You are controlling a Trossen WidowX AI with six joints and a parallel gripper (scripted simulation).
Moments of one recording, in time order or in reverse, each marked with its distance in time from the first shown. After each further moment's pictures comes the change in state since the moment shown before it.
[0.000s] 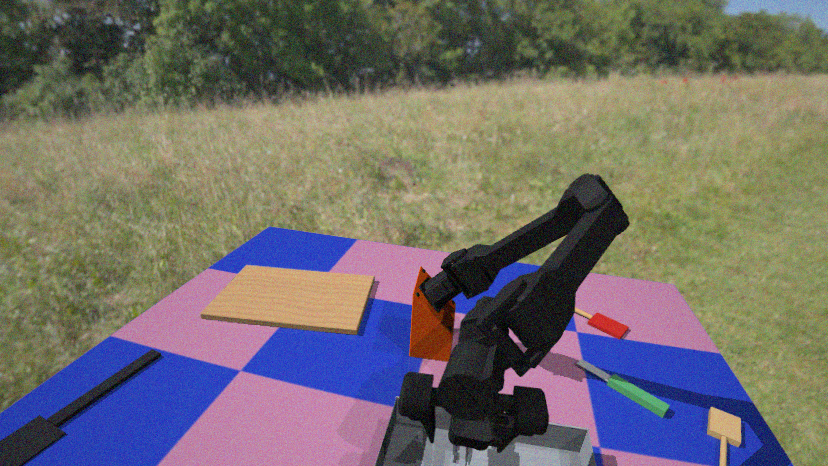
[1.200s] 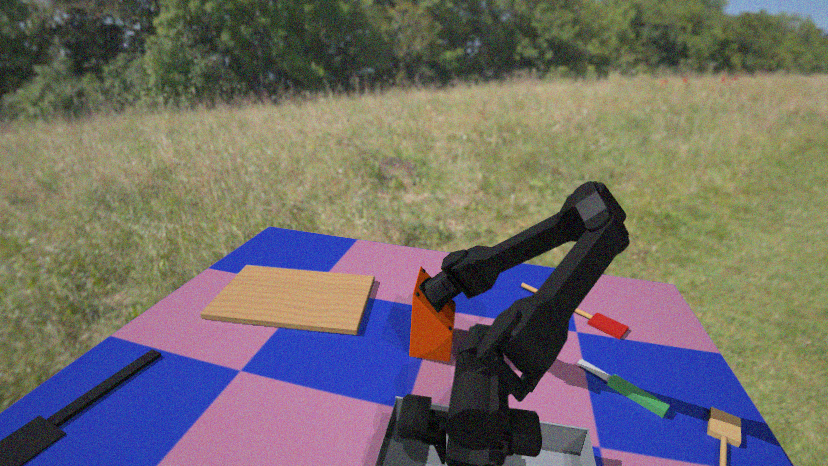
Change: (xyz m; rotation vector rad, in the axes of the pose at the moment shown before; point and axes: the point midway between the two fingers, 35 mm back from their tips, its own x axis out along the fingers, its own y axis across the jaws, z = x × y) arm 0.042 0.001 -0.002 0.001 0.000 0.001
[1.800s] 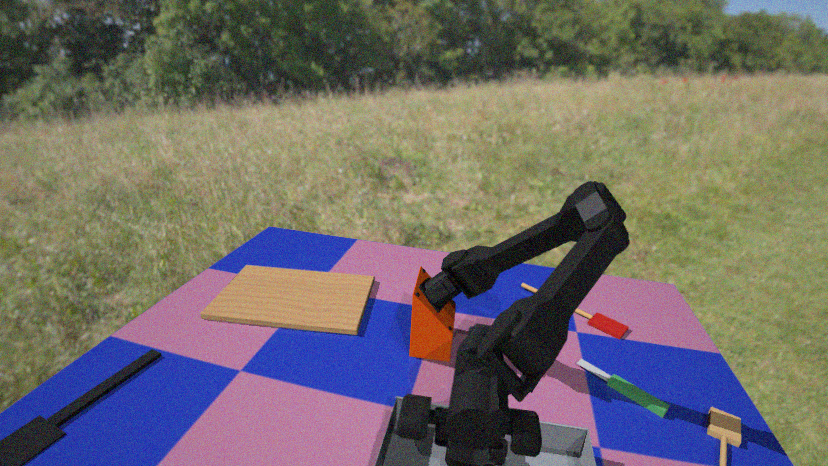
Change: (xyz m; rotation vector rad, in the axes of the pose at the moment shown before) arm 0.000 0.000 0.000 0.000 0.001 -0.001
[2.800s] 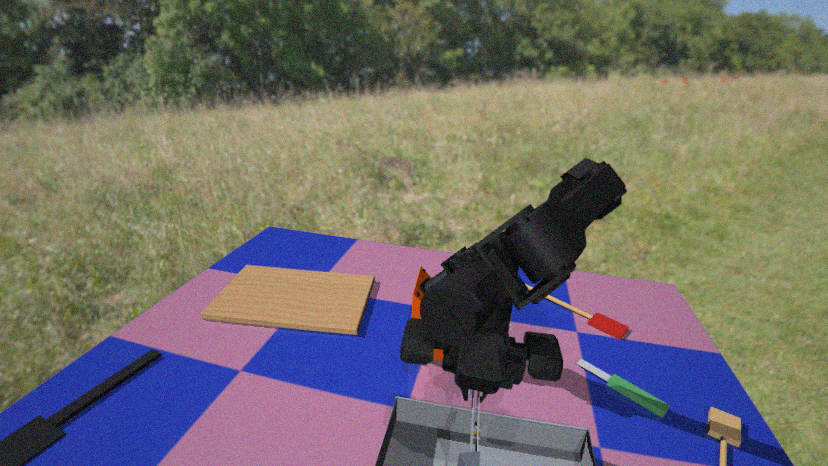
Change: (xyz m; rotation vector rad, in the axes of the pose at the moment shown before) arm -0.129 -0.001 0.001 0.006 0.003 0.004
